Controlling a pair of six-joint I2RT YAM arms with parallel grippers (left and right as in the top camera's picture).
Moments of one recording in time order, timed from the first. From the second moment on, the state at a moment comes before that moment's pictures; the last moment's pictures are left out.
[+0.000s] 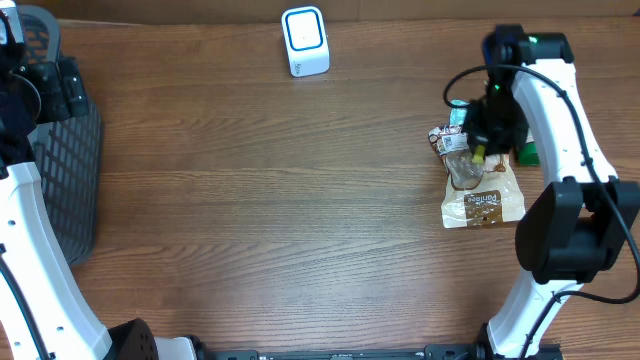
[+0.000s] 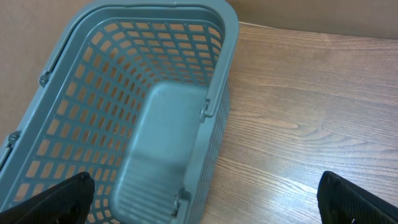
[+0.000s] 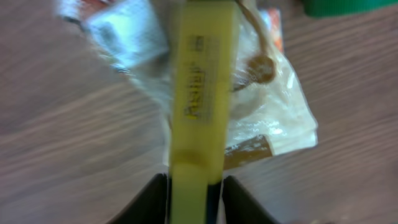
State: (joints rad) left arm 0.31 1.57 2.10 -1.29 -0.21 0.13; right arm -0.02 2.03 1.84 -1.50 0.07 0.37
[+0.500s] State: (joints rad) left arm 0.31 1.57 2.10 -1.29 -0.21 0.13; right arm -0.02 1.97 1.98 -1.63 0.00 0.33
